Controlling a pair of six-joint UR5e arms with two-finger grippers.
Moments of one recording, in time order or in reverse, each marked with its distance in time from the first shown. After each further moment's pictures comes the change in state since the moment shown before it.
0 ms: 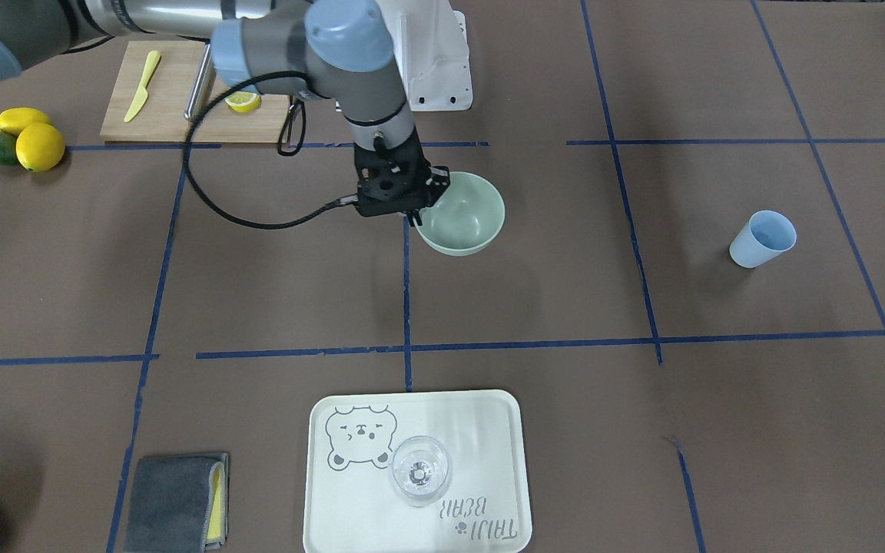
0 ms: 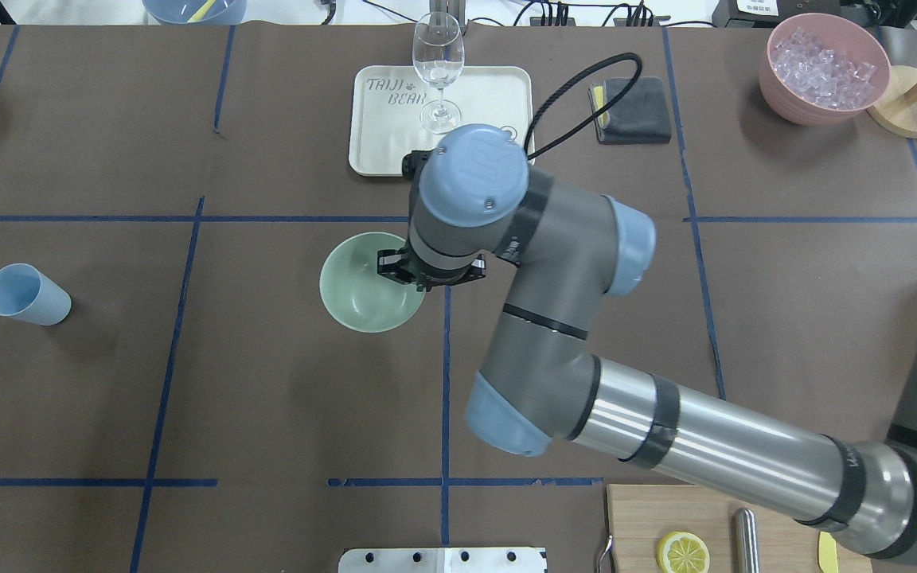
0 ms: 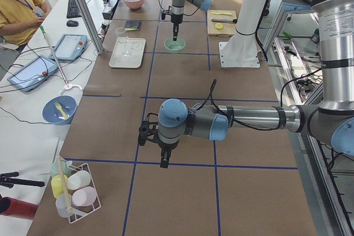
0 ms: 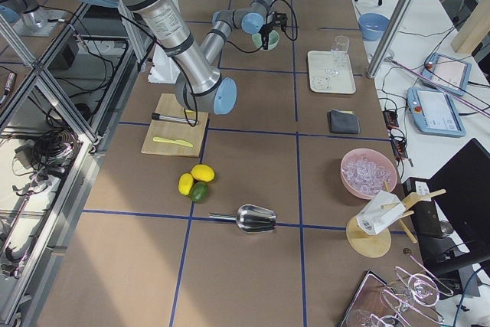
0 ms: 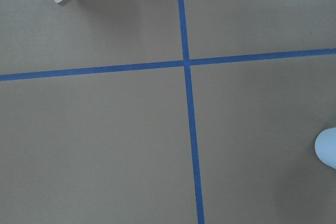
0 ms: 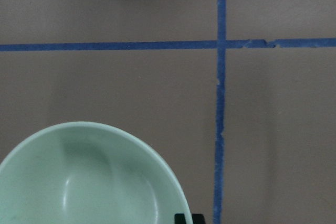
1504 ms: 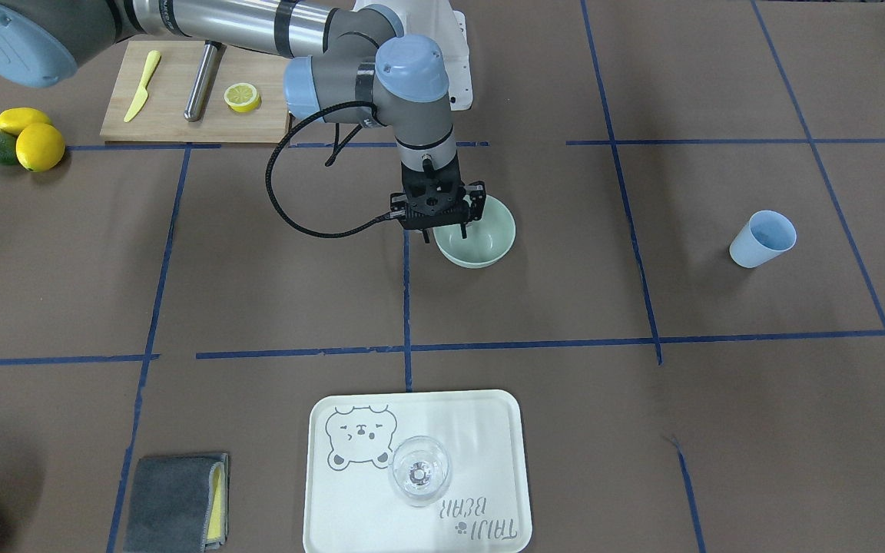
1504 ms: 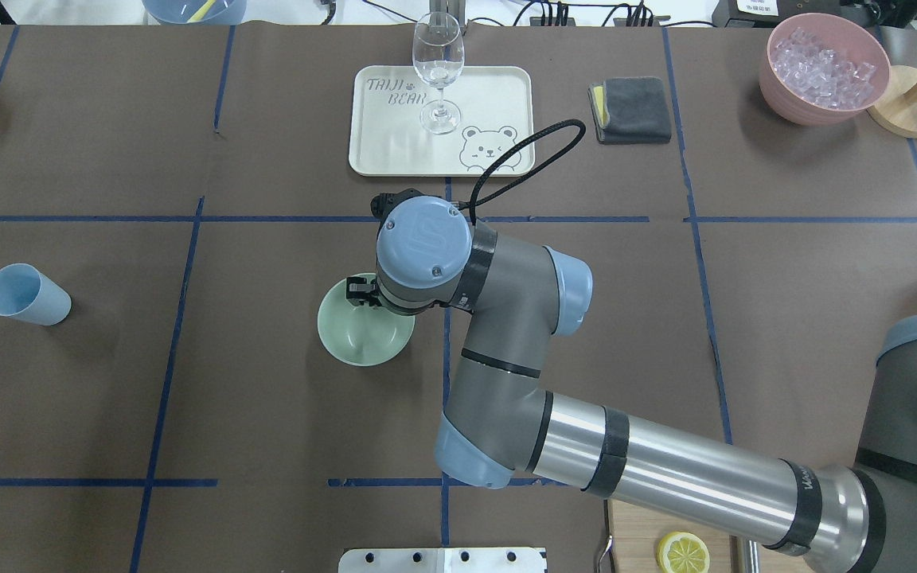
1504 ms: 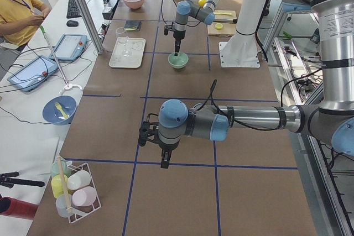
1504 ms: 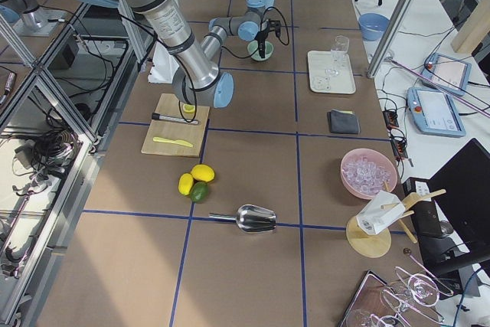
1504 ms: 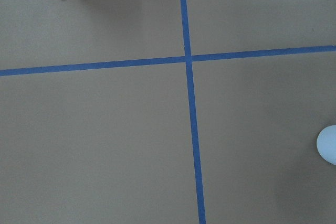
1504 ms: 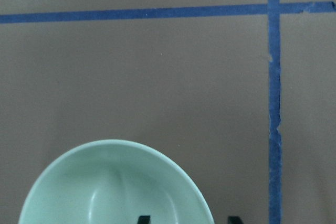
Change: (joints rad) left arm 0.000 0.001 0.000 0.000 0.002 0.000; right arm -0.055 0.012 -0.093 0.121 -0.125 0.042
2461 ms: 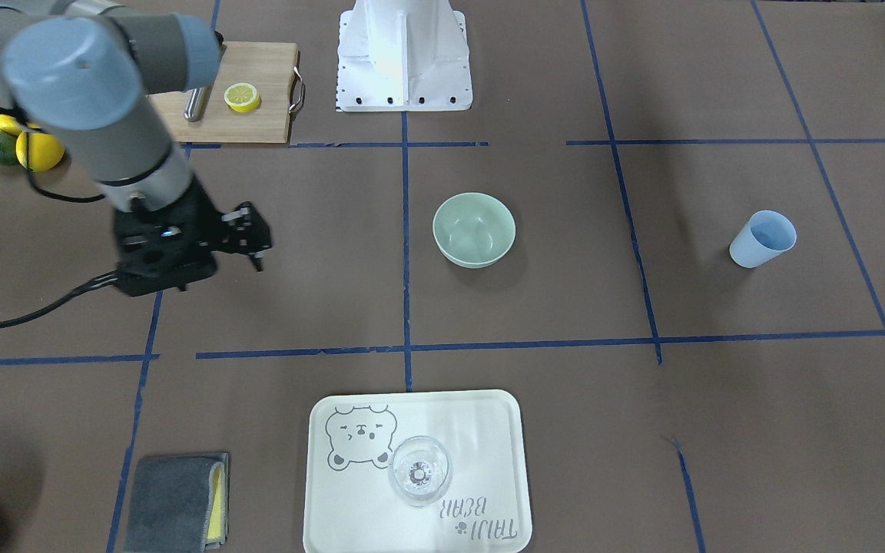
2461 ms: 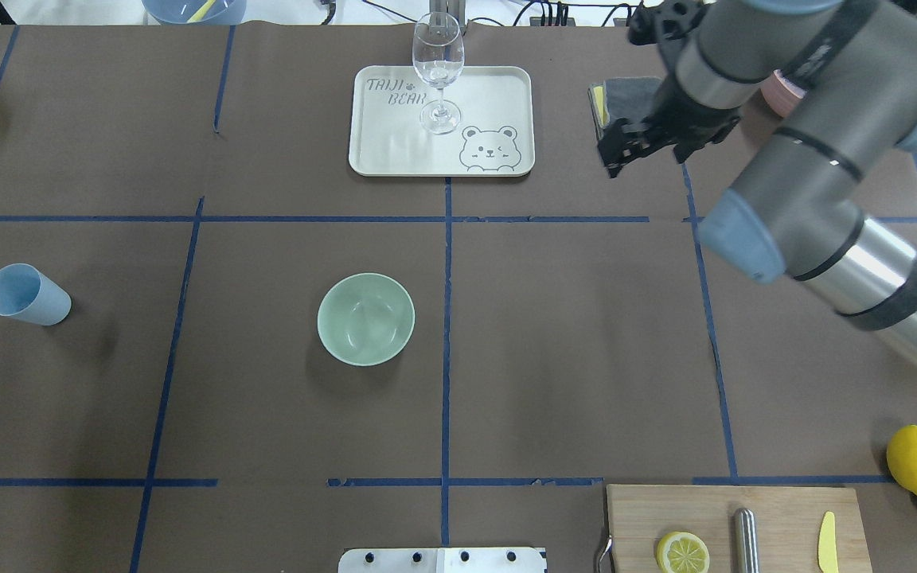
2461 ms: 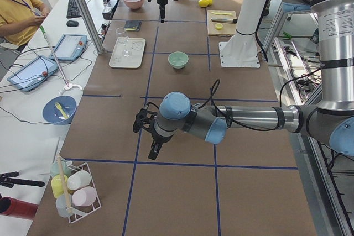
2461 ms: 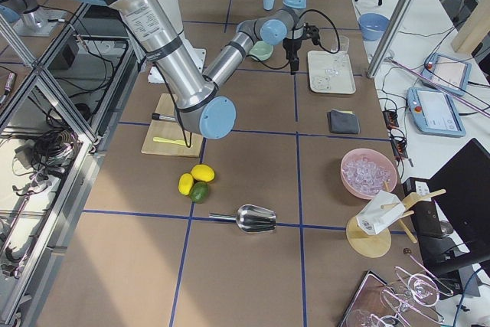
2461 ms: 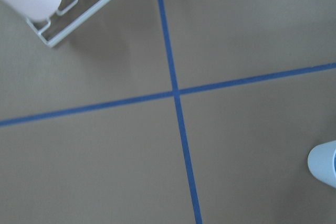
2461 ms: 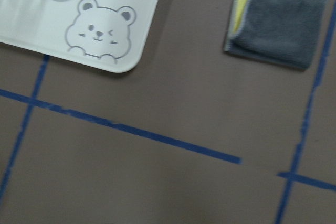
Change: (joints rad) left arm 0.000 -0.024 0.077 -0.523 0.007 -0.009; right arm 0.535 -0.361 0.339 -0.290 0.404 -0.754
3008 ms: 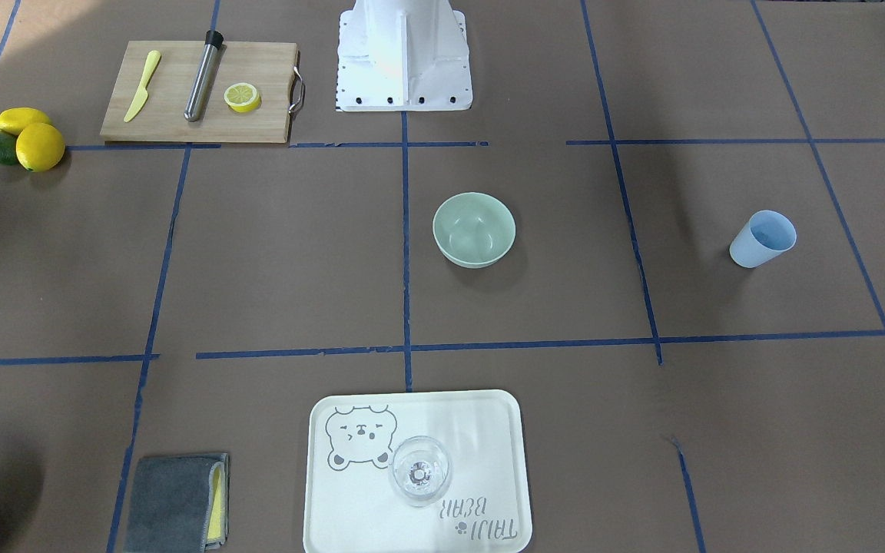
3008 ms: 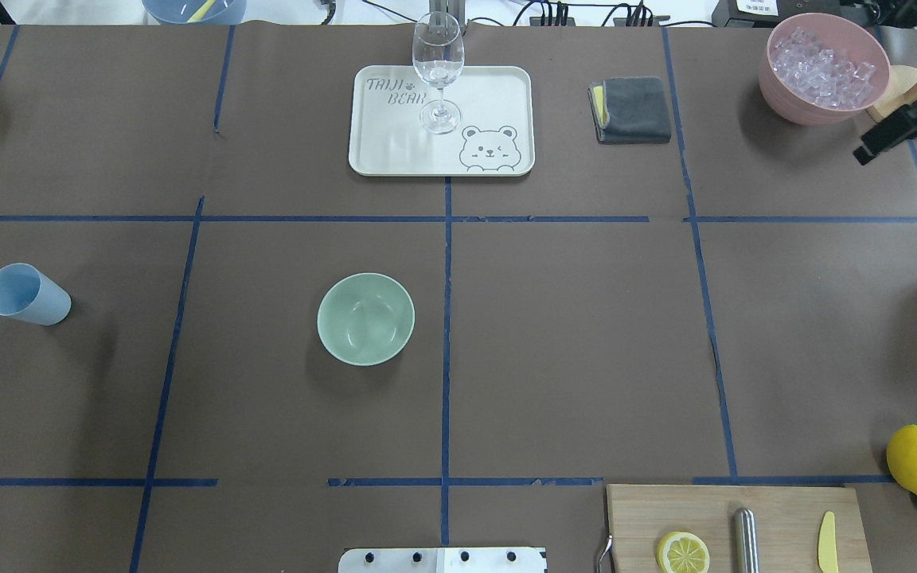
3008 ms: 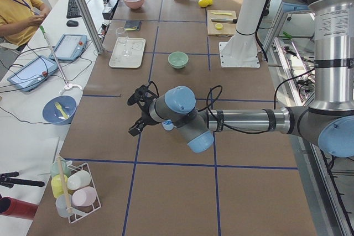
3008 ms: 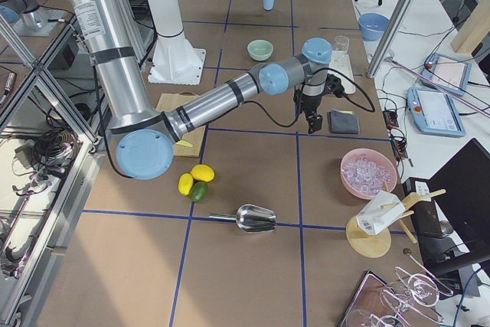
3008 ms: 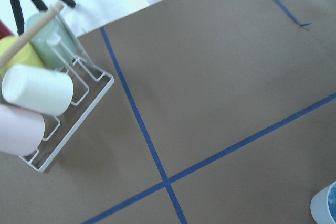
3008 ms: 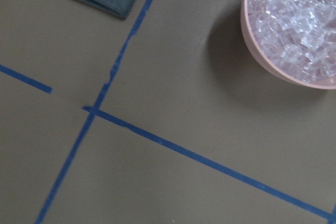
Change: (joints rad) left arm 0.052 -0.057 0.037 -0.378 -0.007 -0.257; right arm 0.306 -0.310 0.013 0.012 0.105 -0.521
